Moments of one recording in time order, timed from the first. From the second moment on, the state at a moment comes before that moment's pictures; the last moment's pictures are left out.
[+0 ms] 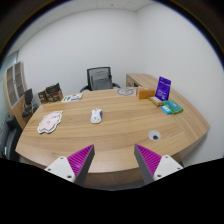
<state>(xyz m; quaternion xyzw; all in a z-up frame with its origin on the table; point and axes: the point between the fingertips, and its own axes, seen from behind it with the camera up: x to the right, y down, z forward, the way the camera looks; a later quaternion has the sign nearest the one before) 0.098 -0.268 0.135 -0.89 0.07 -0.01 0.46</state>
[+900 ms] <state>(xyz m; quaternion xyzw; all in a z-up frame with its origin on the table) 0.006 0.083 0.004 -0.89 0.05 0.01 0.46</state>
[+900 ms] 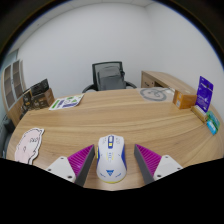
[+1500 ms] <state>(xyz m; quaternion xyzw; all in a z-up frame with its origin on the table) -0.122 0.093 0.032 -0.89 0.03 0.03 0.45</state>
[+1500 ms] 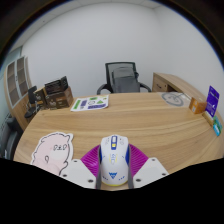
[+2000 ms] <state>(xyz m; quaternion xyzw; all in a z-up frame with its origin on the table) -0.339 0.121 -0.004 -0.90 0.02 0.02 0.42</state>
